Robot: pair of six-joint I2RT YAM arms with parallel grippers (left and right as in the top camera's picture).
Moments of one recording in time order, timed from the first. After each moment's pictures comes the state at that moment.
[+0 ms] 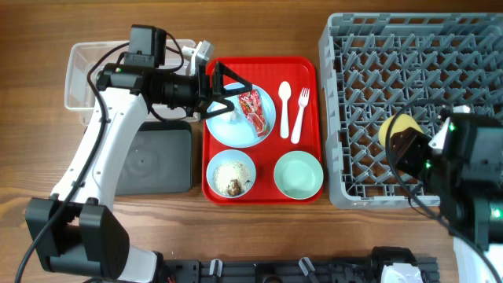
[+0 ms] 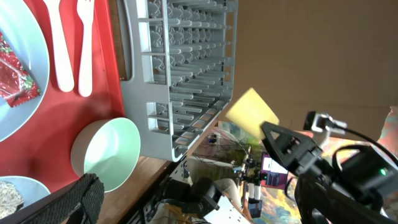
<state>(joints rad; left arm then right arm) -0.14 1.66 1.40 -0.88 1.12 -0.42 -0.06 0.93 1.16 -1.18 0.01 0.45</state>
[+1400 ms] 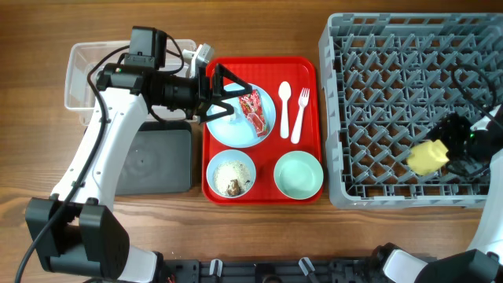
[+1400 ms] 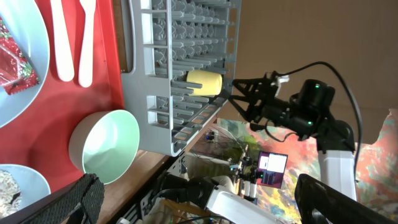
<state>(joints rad) -0.14 1.66 1.40 -0.92 1.12 -0.42 -0.57 1.37 1.20 -1.13 -0.18 0.30</state>
